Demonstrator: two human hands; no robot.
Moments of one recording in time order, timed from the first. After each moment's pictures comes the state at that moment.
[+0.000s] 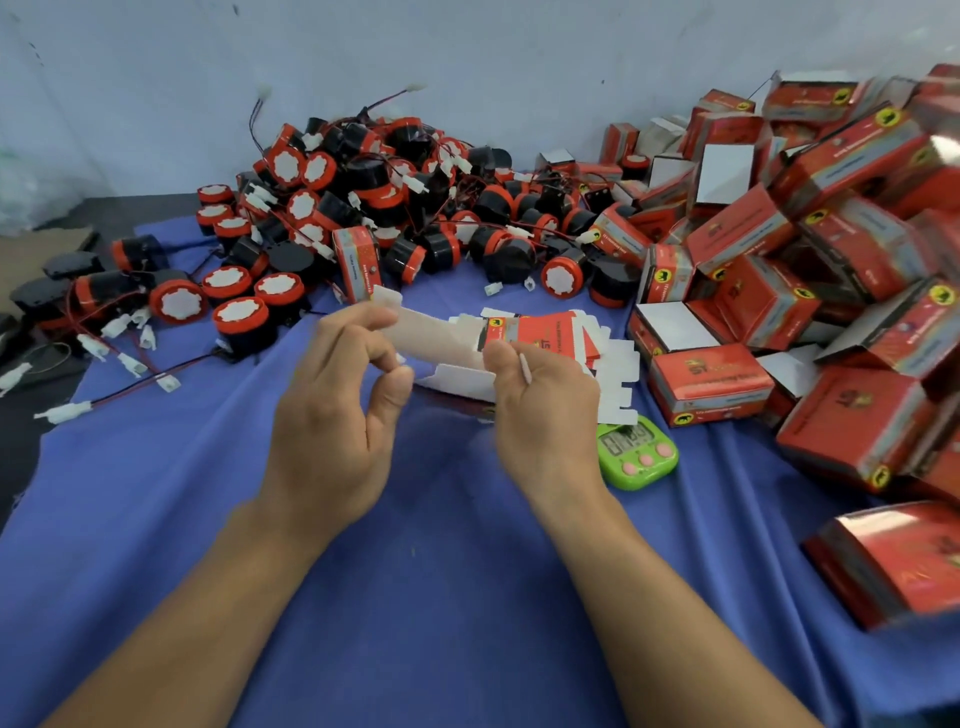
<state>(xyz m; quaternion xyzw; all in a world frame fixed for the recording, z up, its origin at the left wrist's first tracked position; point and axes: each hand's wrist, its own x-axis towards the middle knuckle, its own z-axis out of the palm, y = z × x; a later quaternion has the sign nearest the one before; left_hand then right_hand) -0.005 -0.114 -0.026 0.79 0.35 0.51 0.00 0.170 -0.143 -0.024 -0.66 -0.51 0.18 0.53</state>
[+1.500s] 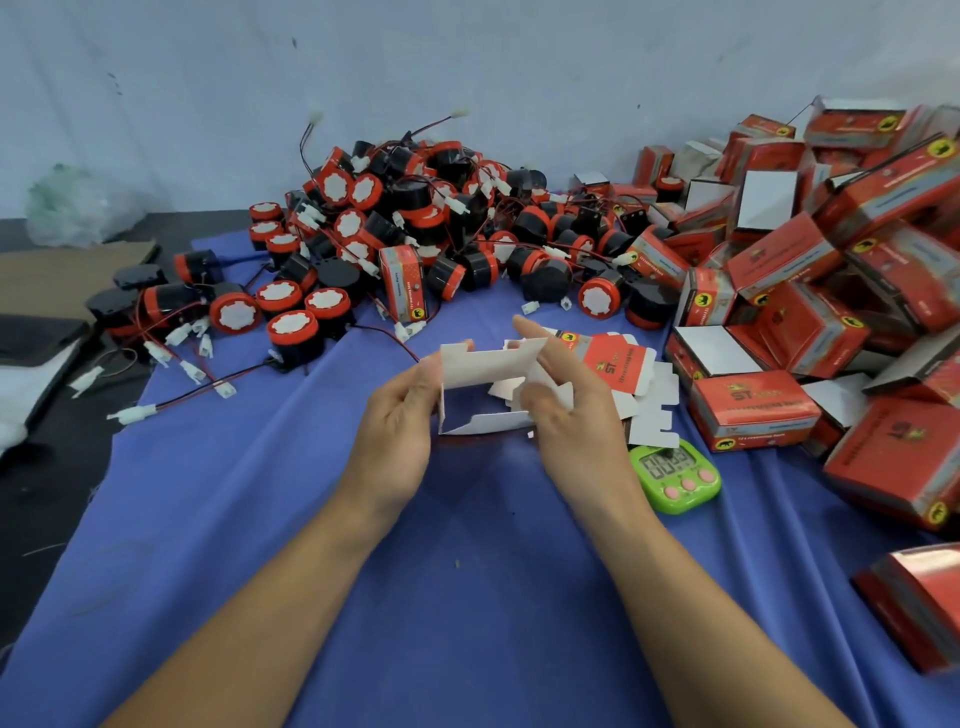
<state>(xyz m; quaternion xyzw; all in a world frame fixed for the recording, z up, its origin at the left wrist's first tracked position) 0.009 -0.109 -0.028 0.61 0.42 0.49 0.45 0.170 -0.142 -0.023 -0.53 -0.54 0.33 0.56</state>
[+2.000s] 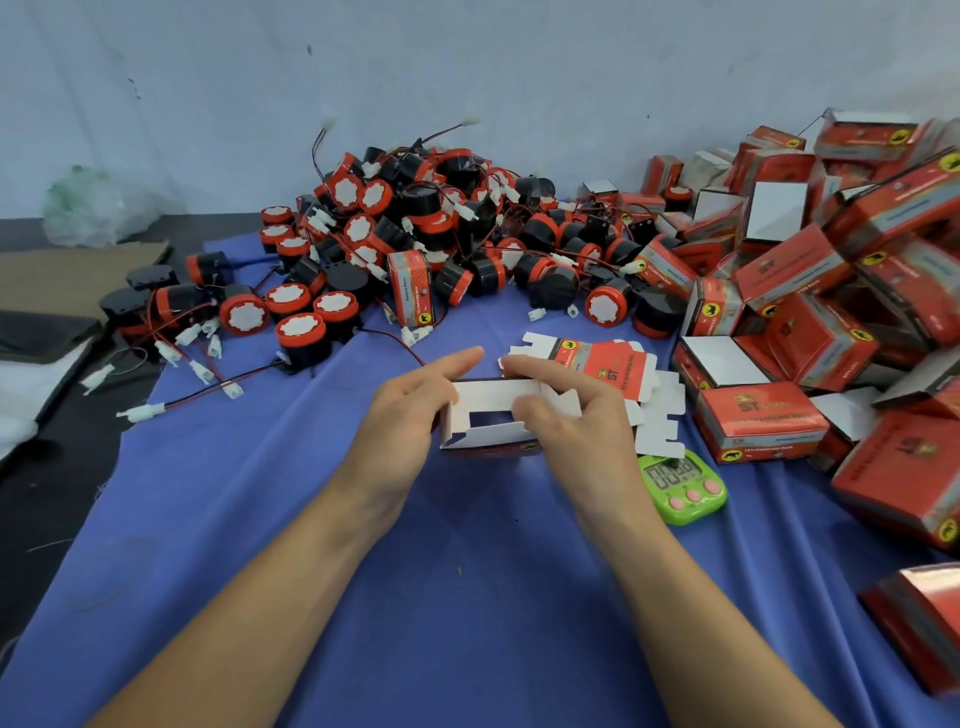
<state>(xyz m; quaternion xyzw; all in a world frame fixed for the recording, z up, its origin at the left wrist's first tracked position) 0.008 -0.107 -0.018 0.55 0.43 0.47 0.54 0.170 -0.140 -0.025 -0.53 -0.49 0.37 0.59</state>
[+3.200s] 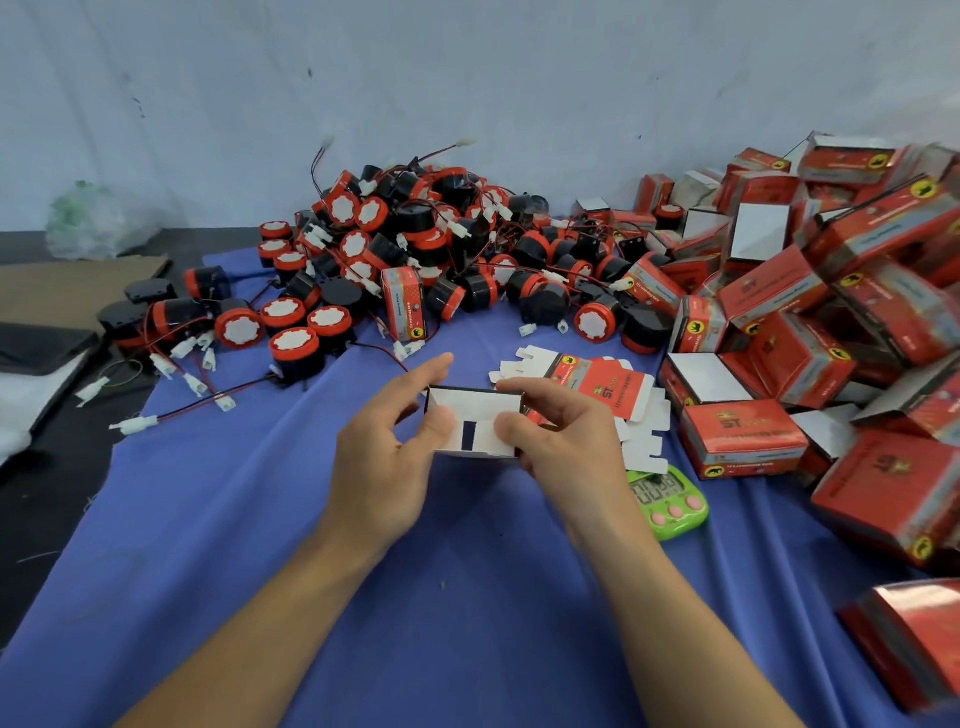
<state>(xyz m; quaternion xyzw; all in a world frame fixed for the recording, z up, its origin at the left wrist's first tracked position) 0.005 -0.119 -0.031 0.65 0.45 0.52 0.33 0.175 -0.133 -0.030 -0.52 -0.46 0.41 0.59</state>
